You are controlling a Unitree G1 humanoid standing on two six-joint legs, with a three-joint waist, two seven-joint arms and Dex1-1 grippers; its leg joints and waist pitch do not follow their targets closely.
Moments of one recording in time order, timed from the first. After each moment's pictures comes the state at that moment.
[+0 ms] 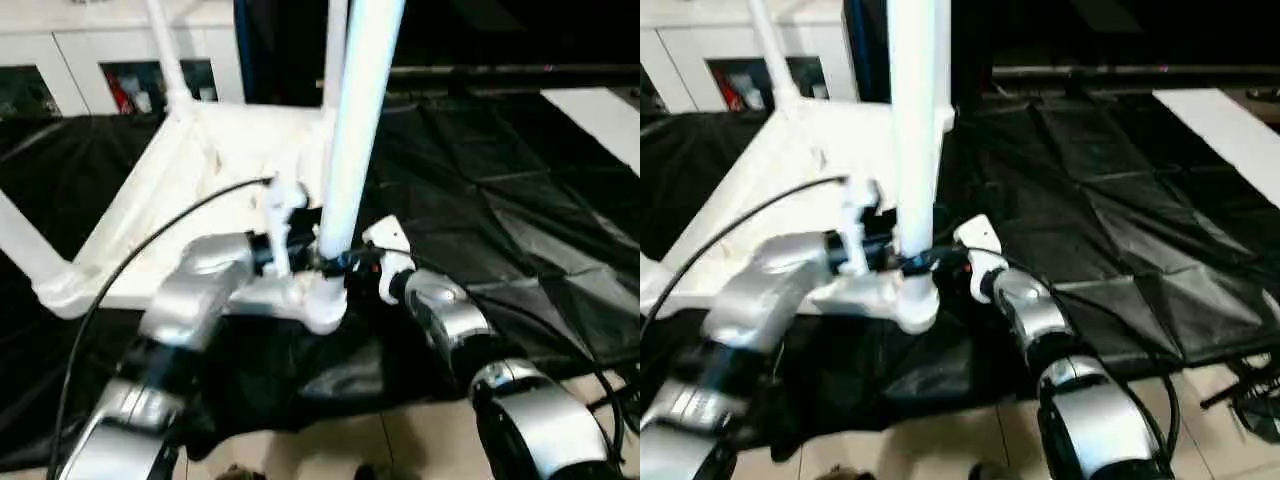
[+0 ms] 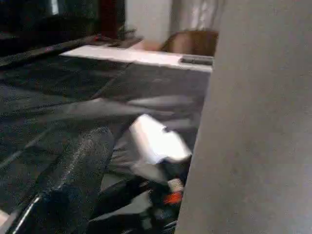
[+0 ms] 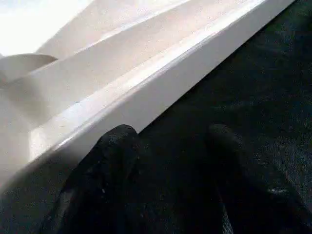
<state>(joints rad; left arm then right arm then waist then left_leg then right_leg) -0.61 0.23 -0.17 0.35 -0.28 0.19 -0.91 -0.75 -0.06 0.07 1.14 0.02 -0.17 0.54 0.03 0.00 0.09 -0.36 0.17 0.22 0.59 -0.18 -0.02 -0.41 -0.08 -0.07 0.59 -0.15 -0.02</state>
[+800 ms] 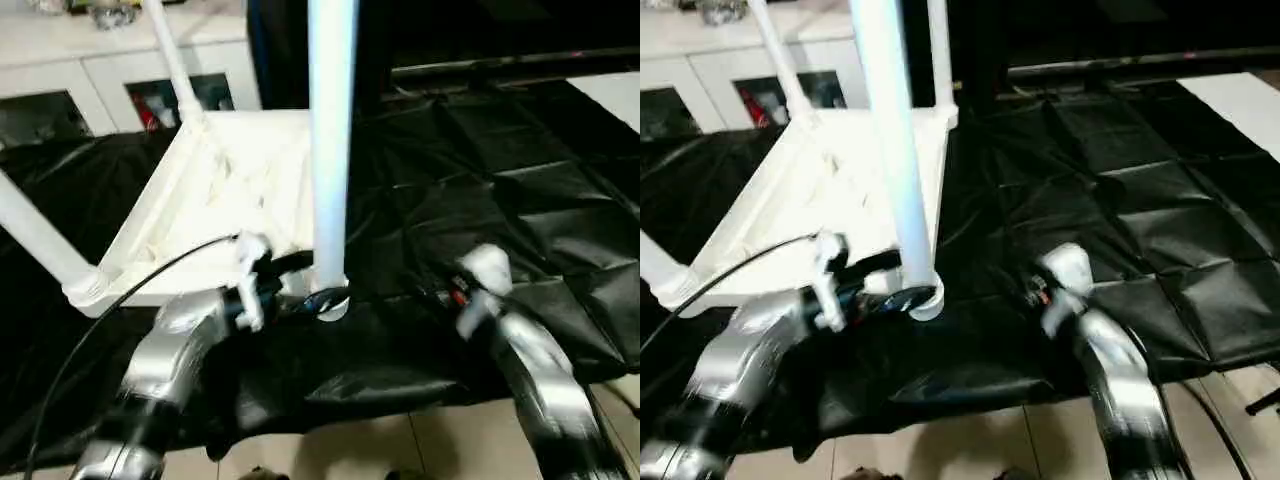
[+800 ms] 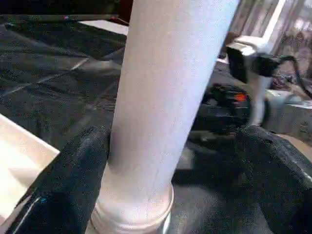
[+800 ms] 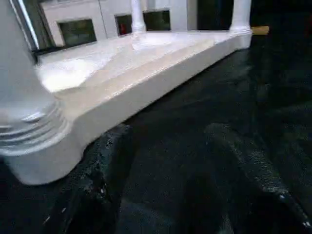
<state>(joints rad) -0.31 0.26 -0.10 0.30 -0.40 0.12 -1.02 -0.16 -0.24 -0.07 0.32 0.25 -0.08 0.73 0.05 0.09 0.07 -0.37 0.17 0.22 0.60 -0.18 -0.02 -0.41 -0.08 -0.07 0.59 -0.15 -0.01</state>
